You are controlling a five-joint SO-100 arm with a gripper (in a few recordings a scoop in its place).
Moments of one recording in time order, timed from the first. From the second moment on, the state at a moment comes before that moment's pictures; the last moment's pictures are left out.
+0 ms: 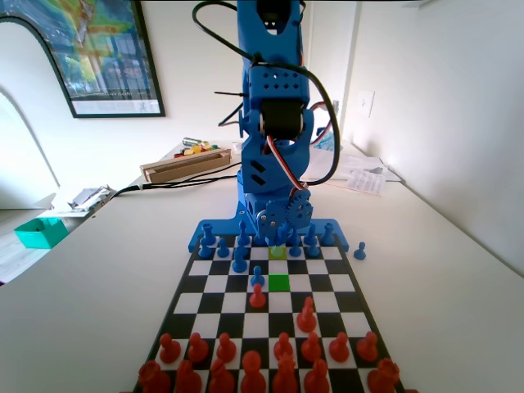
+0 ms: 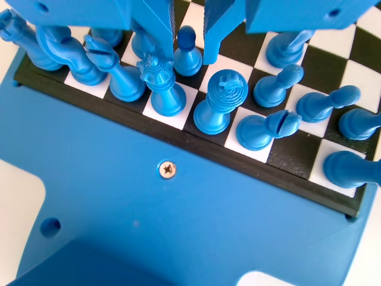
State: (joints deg) arm -2.0 92.5 142.2 41.5 -109.6
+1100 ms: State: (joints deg) arm -1.4 91.6 141.2 39.3 -110.7
